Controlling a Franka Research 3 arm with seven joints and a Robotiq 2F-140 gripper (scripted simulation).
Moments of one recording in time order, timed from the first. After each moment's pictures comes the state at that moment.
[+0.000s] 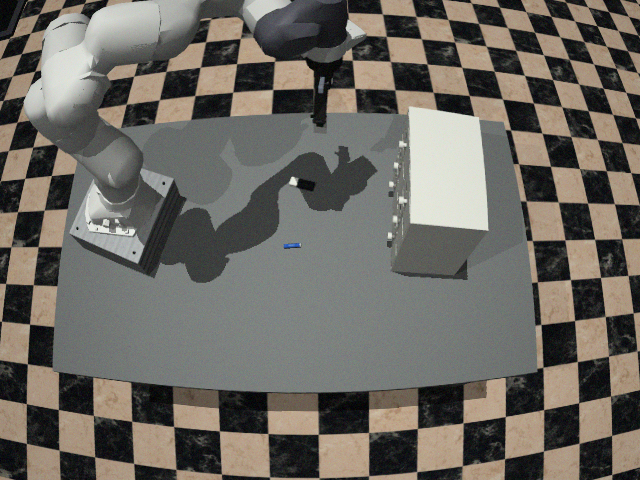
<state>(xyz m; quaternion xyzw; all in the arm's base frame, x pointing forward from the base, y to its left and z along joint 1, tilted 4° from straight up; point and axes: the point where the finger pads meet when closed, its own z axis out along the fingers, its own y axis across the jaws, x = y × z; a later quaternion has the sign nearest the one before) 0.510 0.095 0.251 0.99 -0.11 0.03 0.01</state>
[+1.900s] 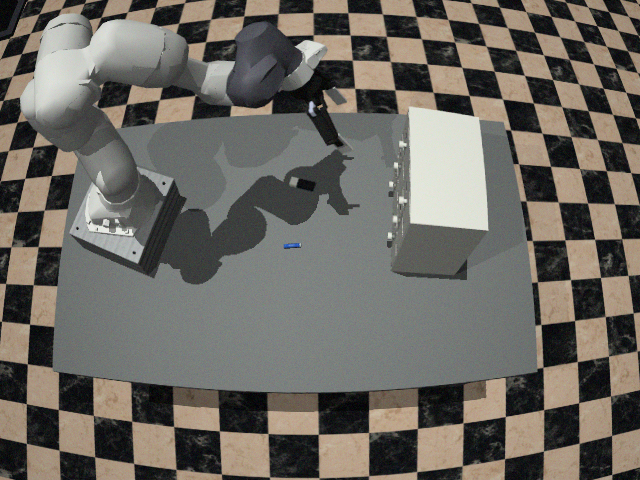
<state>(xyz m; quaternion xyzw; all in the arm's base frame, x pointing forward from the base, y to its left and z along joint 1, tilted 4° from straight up) 0.556 0.071 0.195 0.96 -0.02 0.28 0.06</state>
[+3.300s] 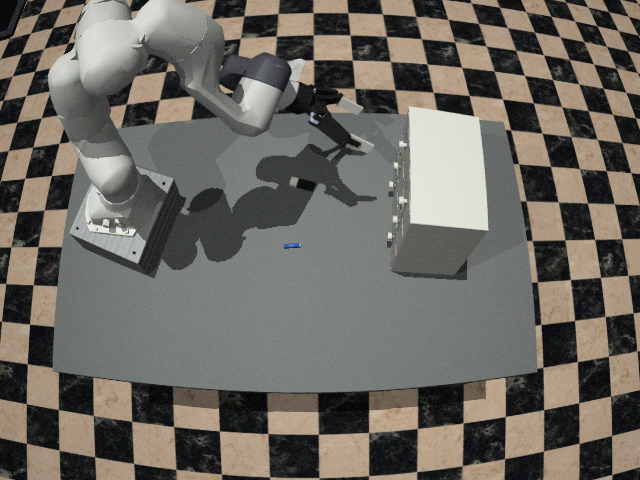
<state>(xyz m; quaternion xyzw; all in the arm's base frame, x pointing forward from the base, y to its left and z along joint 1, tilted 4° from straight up) 0.608 0.082 0.154 0.87 0.07 0.47 0.15</state>
